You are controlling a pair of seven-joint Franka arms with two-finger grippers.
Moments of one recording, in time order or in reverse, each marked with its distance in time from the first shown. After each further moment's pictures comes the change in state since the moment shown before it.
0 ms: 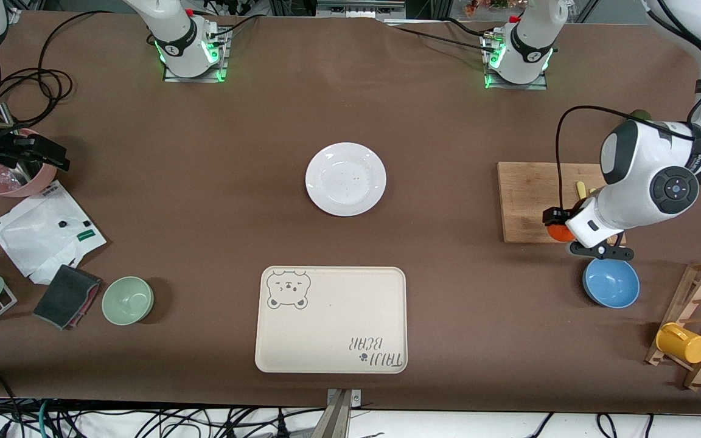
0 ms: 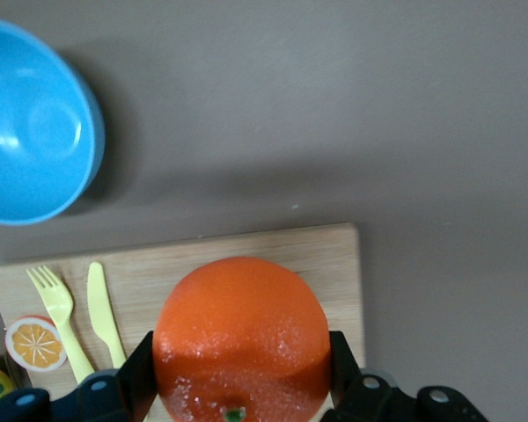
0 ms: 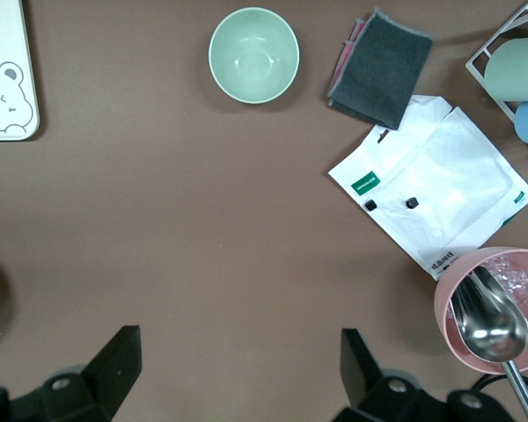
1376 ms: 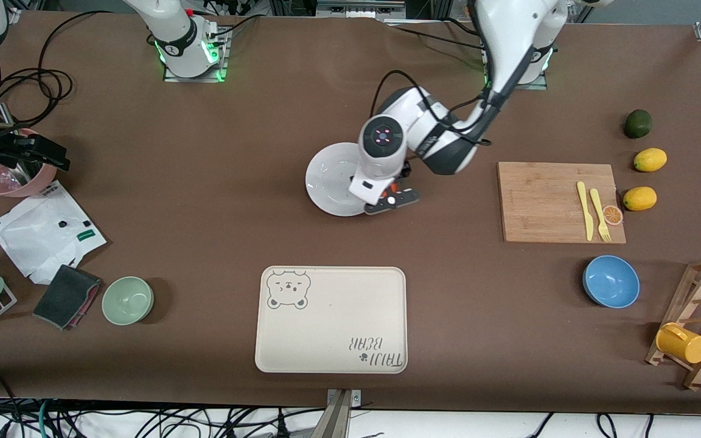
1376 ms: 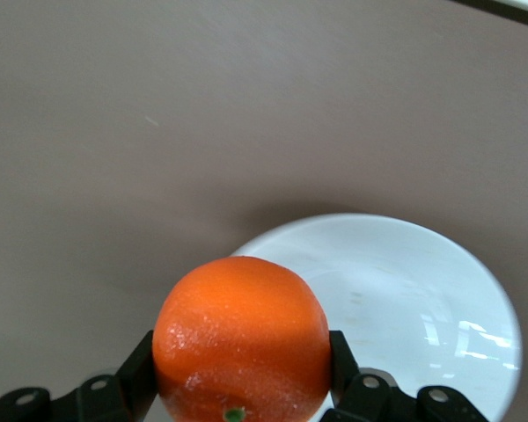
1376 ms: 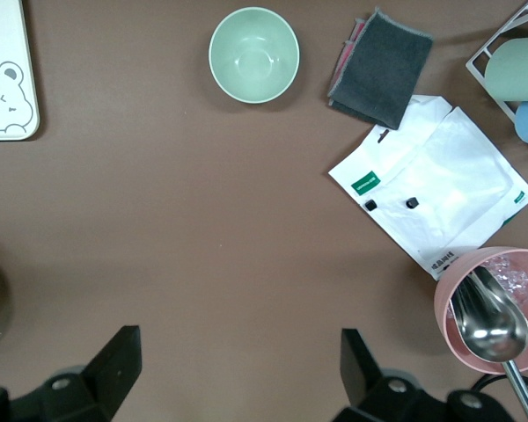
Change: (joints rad) left arm -0.645 0.299 -0.089 0.252 -0.050 0.070 -1.174; right arm 0.000 0.000 0.000 0.000 0.000 0.000 0.000
